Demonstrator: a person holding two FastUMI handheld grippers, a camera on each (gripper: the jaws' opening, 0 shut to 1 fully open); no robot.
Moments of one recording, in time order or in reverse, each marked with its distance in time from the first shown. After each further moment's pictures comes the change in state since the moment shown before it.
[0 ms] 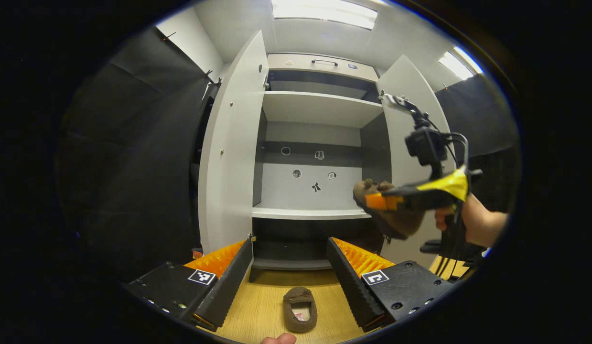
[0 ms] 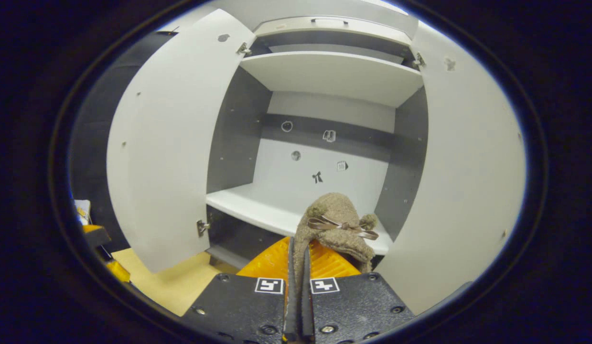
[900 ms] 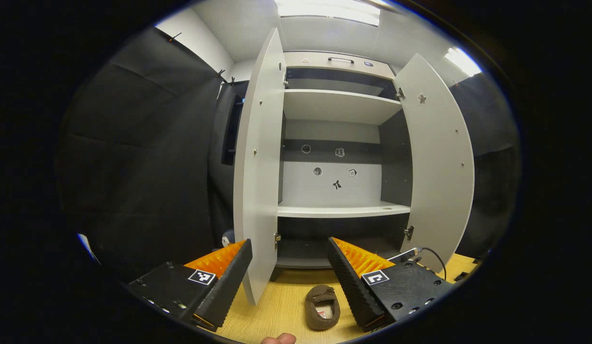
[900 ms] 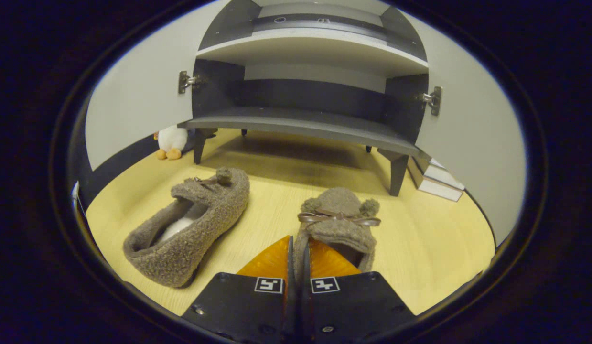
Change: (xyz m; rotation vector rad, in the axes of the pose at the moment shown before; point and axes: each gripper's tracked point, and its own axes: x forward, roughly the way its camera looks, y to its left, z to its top) left arm -0.003 0.046 -0.004 0.011 0.040 0.086; right arm -0.011 0.077 -0.358 0.136 0.404 -0.051
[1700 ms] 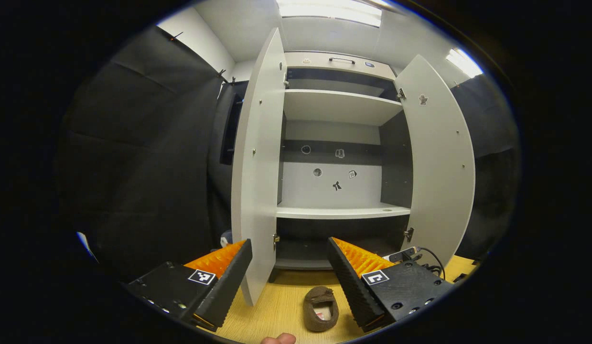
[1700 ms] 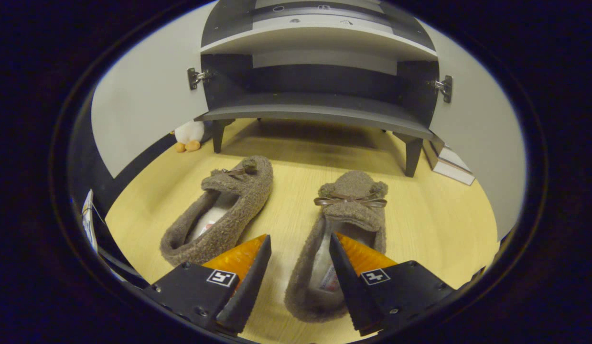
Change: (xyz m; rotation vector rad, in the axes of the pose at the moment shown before) left arm 0.005 0.005 0.002 -0.010 -0.015 0.011; right arm -0.011 0.032 -0.025 0.056 0.213 0.090
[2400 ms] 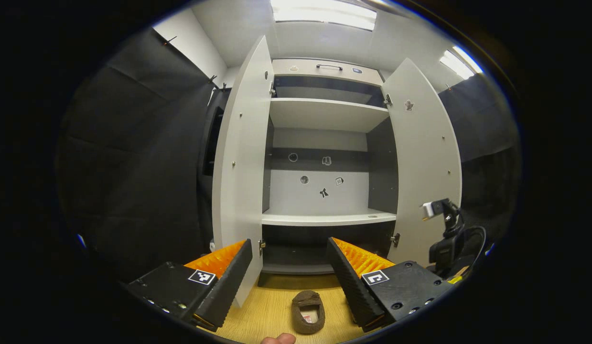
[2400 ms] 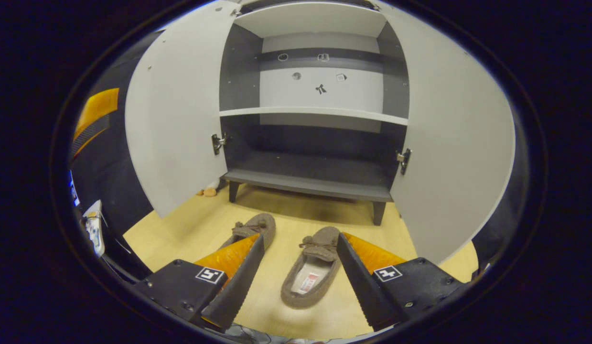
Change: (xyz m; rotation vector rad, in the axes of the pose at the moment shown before) left arm -0.009 -0.033 0.015 0.000 -0.036 -0.058; right arm -0.117 -0.005 0.074 -0.031 -0.249 0.033
